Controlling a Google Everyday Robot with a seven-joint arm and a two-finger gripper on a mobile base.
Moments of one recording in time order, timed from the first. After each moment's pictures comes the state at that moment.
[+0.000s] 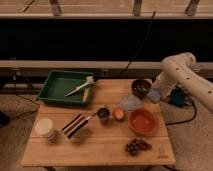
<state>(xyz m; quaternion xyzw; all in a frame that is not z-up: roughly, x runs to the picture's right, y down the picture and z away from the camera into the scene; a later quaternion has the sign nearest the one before) 0.308 0.020 0.817 -0.21 -0.07 -0.34 0.91</state>
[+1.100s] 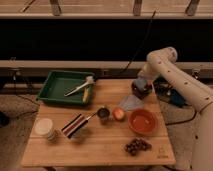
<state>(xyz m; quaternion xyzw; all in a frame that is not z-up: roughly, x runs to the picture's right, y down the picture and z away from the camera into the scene) 0.258 -0.050 0.885 -0.13 -0.06 -0.34 0.93</state>
